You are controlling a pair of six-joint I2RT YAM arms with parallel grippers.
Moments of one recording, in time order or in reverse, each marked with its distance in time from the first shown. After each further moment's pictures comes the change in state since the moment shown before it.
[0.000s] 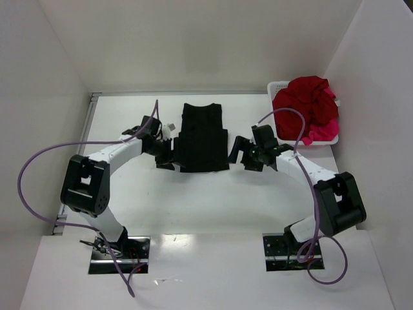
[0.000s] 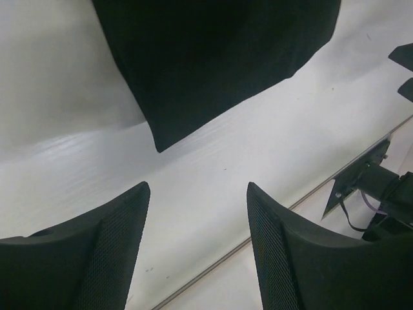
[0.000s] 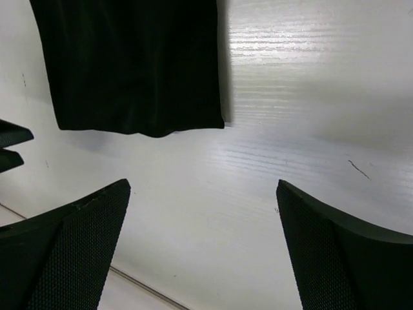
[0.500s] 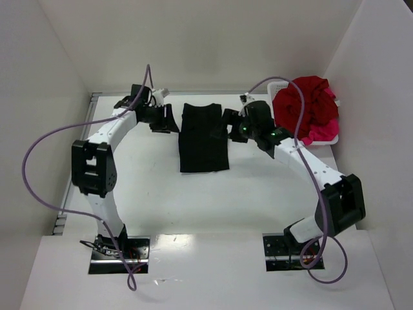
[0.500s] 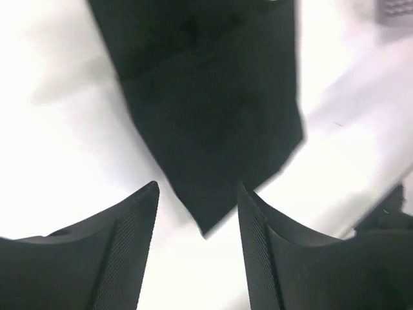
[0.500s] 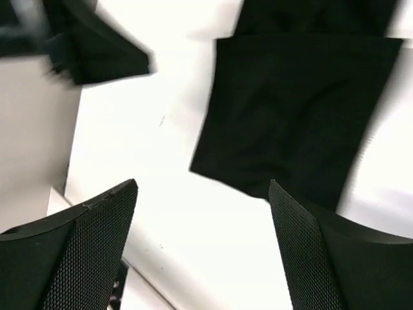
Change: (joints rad) left arm 0.121 0.267 0.489 -0.065 0.008 0.214; right arm 0.097 0.028 0.301 0.078 -0.047 -0.038
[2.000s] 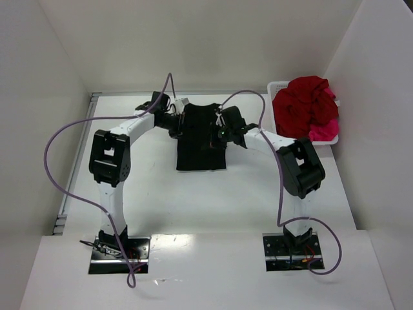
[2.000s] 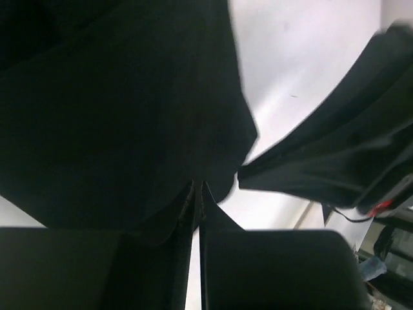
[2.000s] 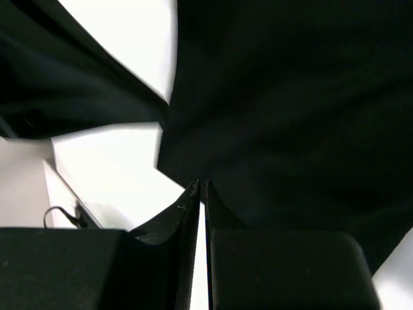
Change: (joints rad) left arm -0.098 0.142 0.032 0.068 0.236 -0.028; right arm 0.030 0.425 0.146 0.080 -0.155 0.045
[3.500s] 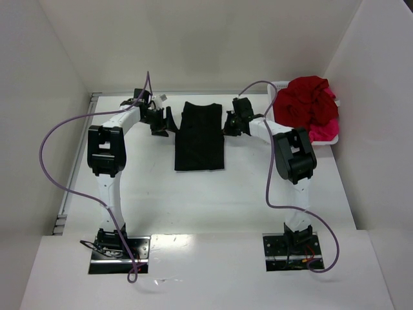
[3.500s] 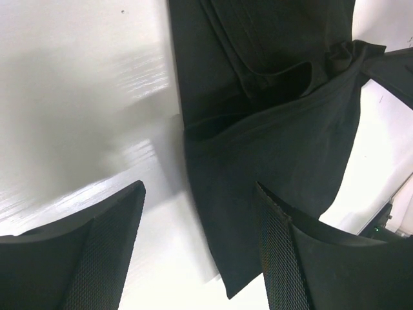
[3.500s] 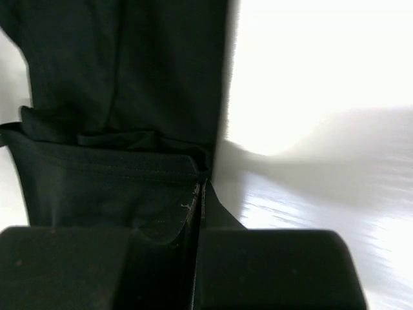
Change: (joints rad) left arm 0.177 0.179 0.172 -0.087 -0.143 0.008; right arm -0.144 0.232 0.206 -0.038 0.277 -0.106
